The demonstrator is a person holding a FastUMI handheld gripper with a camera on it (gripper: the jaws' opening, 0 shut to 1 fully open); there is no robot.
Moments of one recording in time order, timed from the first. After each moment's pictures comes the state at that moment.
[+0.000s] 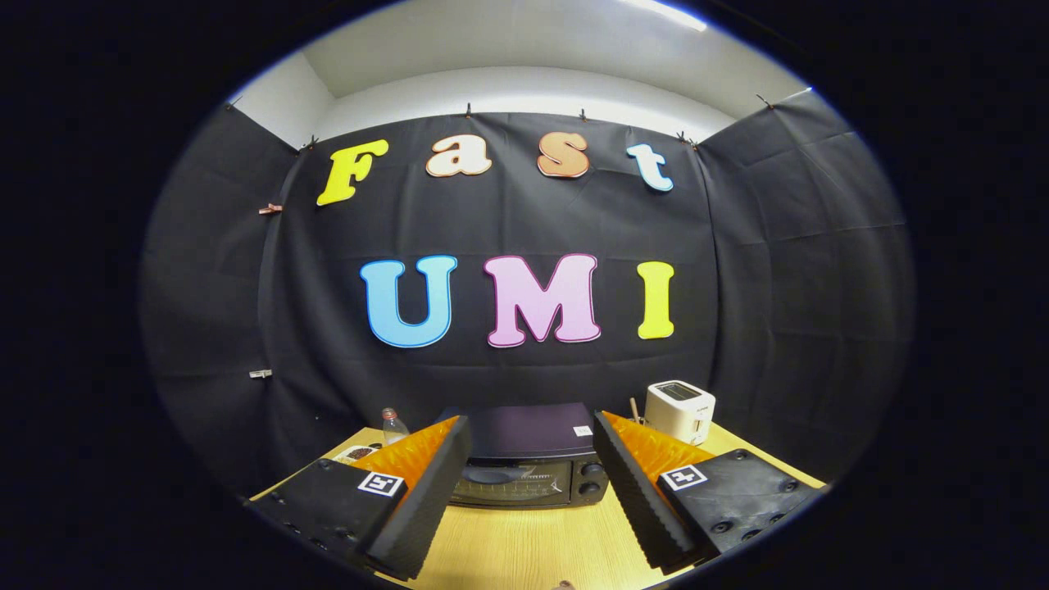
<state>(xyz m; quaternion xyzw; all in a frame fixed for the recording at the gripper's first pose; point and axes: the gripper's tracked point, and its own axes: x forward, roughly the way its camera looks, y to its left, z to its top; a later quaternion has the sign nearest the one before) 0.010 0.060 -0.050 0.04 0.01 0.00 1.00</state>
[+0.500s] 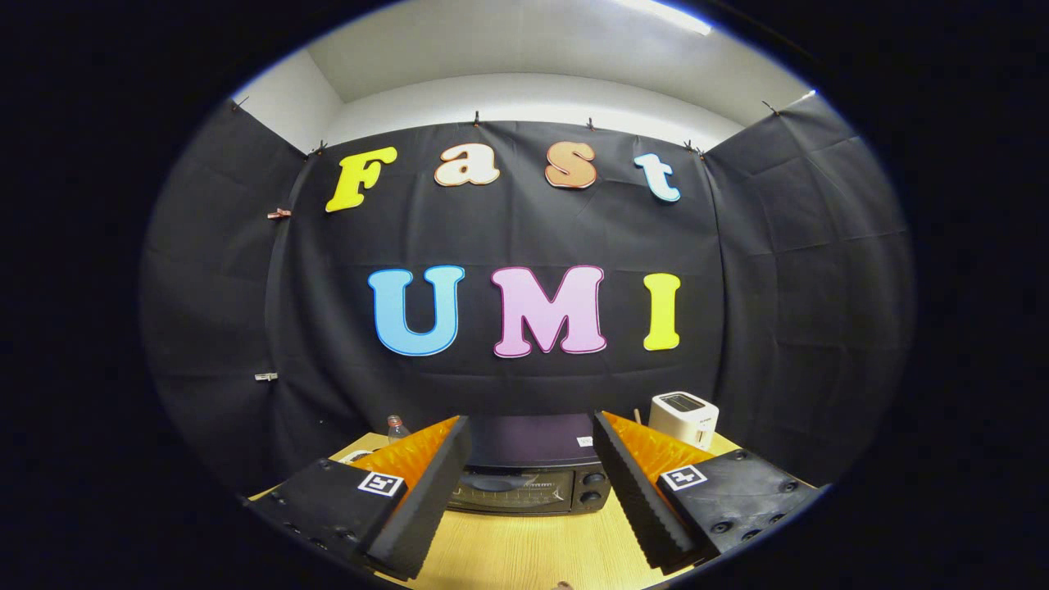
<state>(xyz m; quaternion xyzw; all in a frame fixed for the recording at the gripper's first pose) 0.009 0.061 -0.035 0.04 -0.01 0.01 1.00</state>
